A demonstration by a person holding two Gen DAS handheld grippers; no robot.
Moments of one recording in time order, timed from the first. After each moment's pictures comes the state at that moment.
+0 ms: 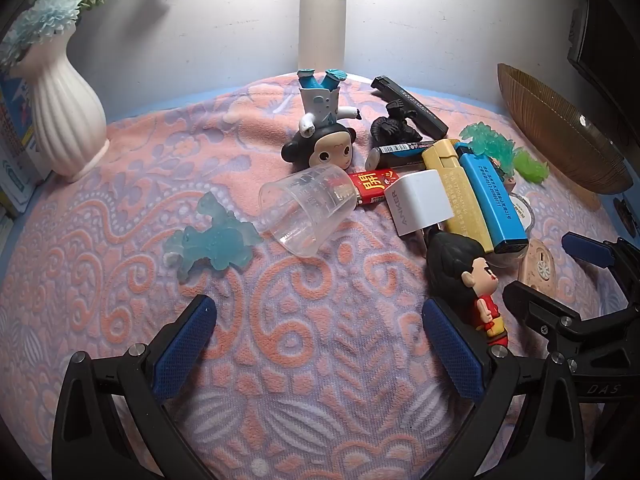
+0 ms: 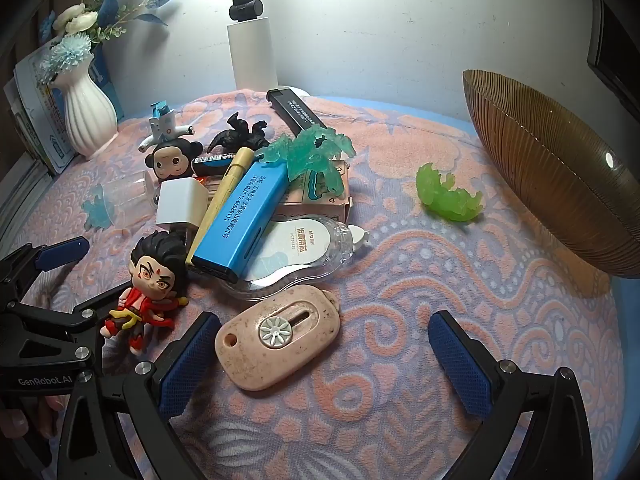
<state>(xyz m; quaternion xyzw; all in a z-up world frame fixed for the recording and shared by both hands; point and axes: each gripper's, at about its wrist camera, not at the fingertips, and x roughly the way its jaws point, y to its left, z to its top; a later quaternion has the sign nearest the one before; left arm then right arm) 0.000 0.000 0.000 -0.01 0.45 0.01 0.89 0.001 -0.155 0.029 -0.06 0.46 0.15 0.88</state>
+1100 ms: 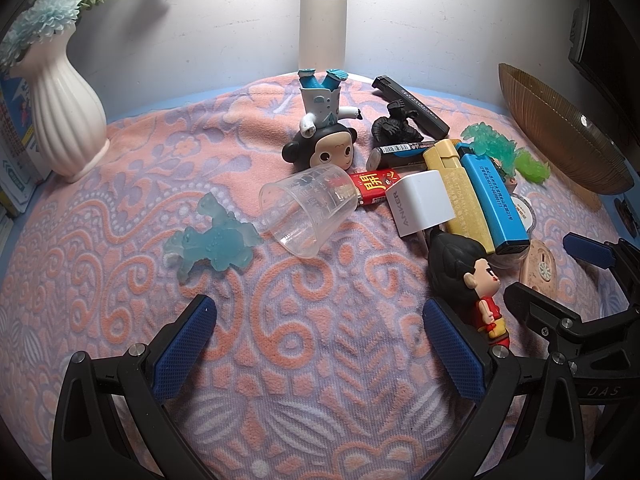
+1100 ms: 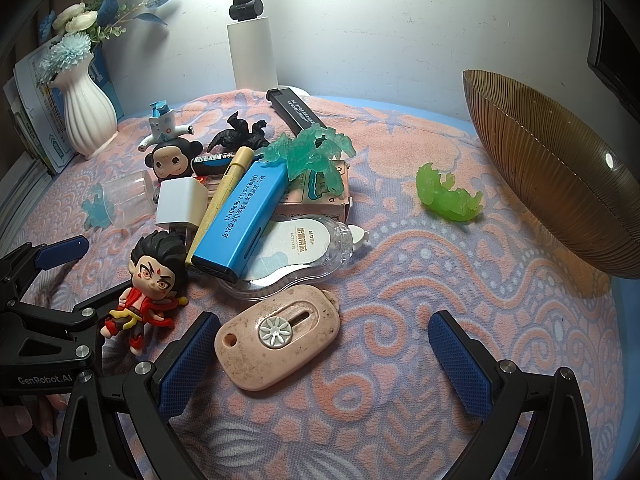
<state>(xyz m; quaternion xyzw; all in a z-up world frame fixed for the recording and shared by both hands) -0.001 0.003 0.000 -0.01 0.45 0.01 0.89 0.001 -0.155 0.029 -0.06 0.46 0.15 0.88</state>
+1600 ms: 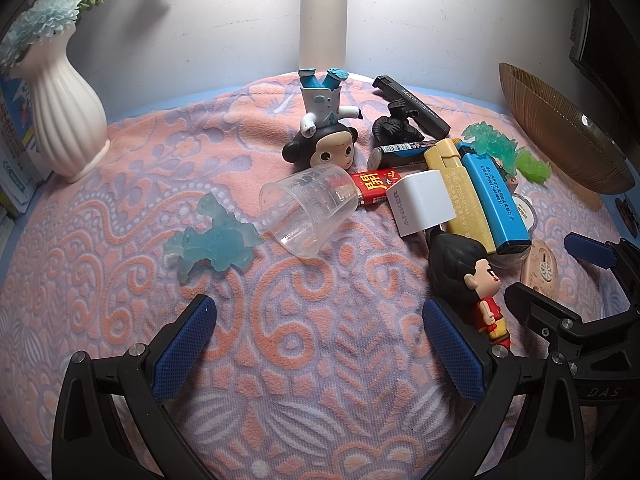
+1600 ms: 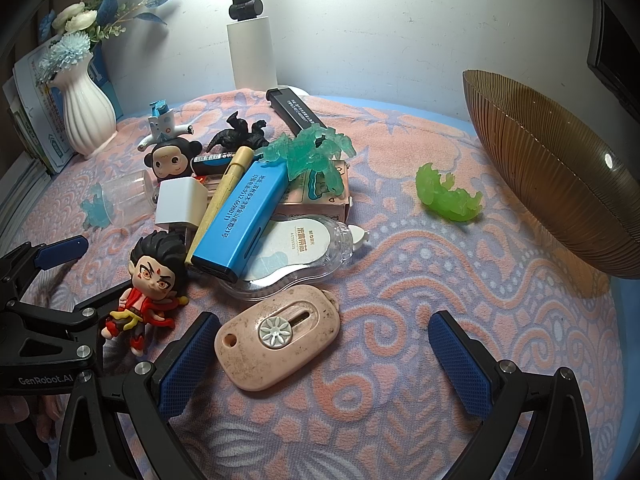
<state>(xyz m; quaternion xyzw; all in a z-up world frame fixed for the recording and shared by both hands) 0.001 0.001 -0.001 -0.01 0.45 0.01 0.89 0.002 -0.154 0.028 -0.07 0.46 0.15 0.88</state>
